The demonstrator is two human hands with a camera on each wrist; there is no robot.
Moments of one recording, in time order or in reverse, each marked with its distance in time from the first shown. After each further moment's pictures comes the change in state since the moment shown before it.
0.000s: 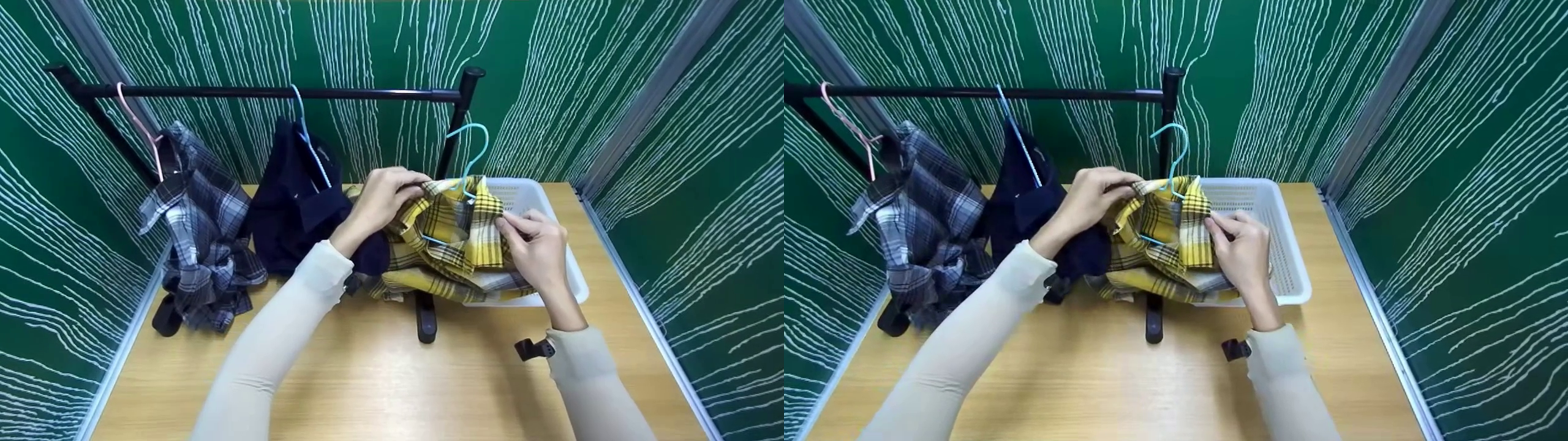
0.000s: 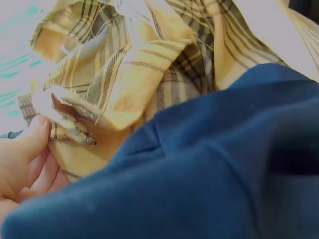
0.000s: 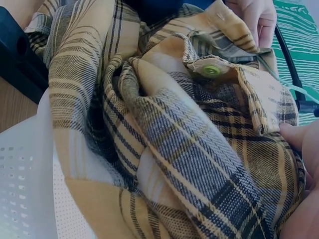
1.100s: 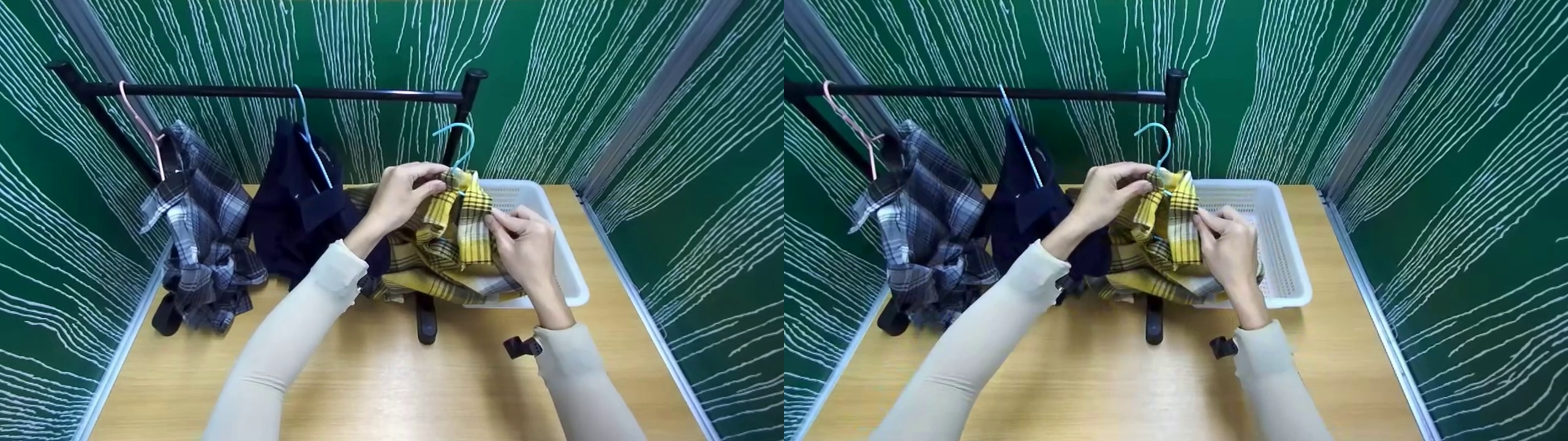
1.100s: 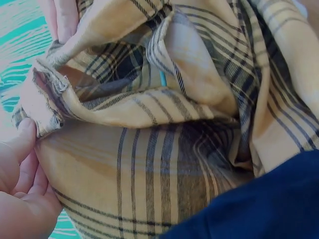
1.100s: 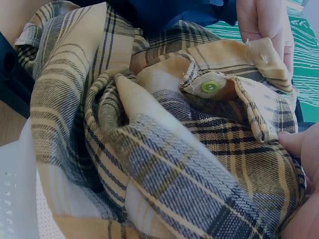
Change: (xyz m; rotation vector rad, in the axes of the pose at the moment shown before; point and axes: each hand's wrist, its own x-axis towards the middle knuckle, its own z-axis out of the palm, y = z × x) left_hand 0.013 0.025 0.011 -0.215 0.077 -0.103; right_hand 0.006 -0.018 0.017 -0.036 0.022 -0.064
